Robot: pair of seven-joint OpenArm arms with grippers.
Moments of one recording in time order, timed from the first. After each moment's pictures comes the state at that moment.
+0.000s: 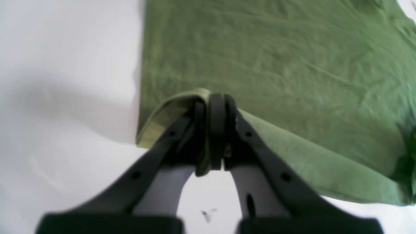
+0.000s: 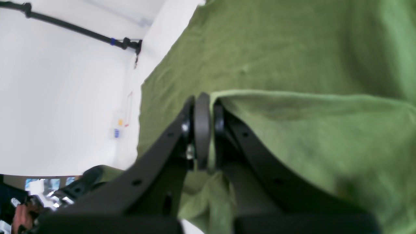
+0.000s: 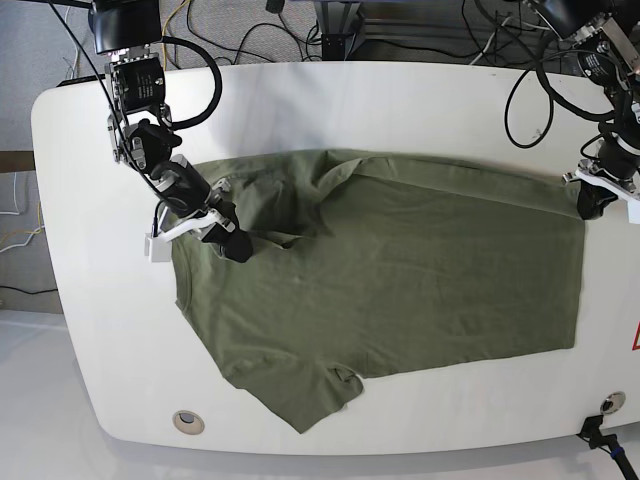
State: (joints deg) left arm 7.3 -13.8 -44.8 98.4 -36.3 -29.4 55.8; right arm -3.5 19.3 -3.7 91.4 73.9 3.7 -29.5
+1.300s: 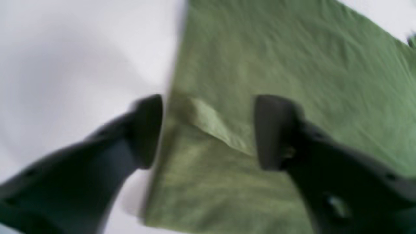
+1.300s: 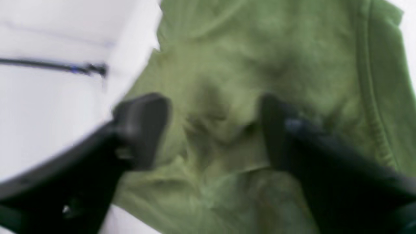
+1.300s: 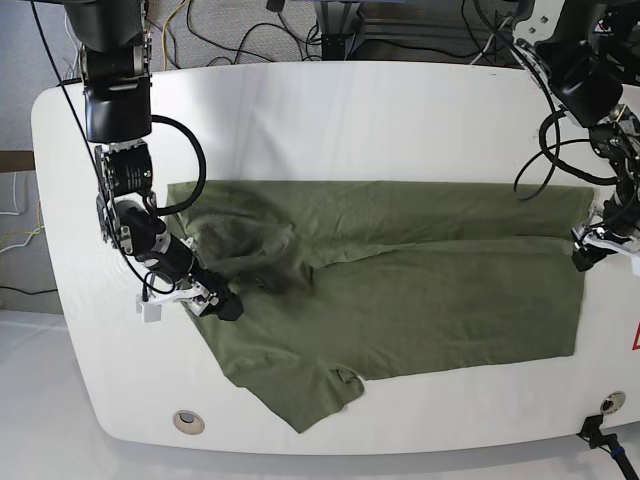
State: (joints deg) left arm -15.3 -18.5 -43.3 66.9 -18.9 -29.4 46.4; right arm 19.0 19.6 -5.3 62.7 71.8 3.9 -36.9
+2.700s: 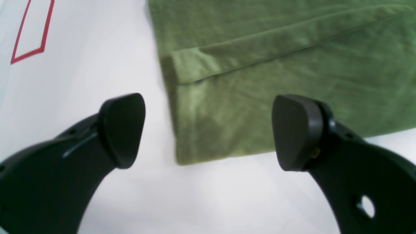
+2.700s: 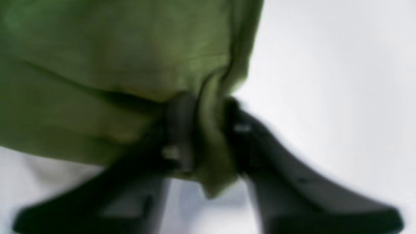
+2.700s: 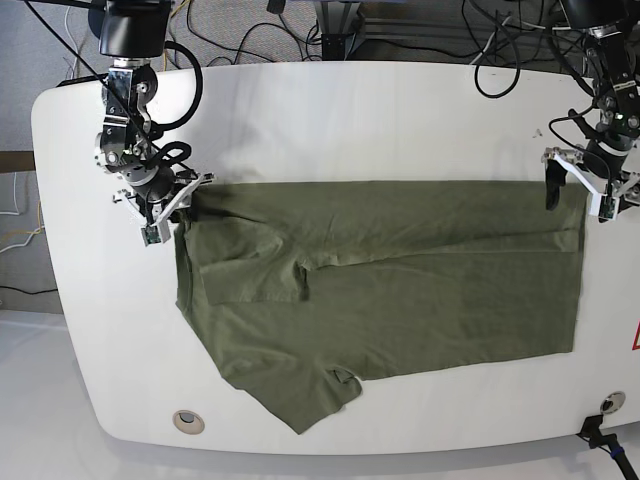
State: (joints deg) left arm 13.5 -24.1 -26.5 85.7 -8.6 -30.4 19.3; right arm -2.4 14.1 10.3 79.8 14.3 22.2 -35.6
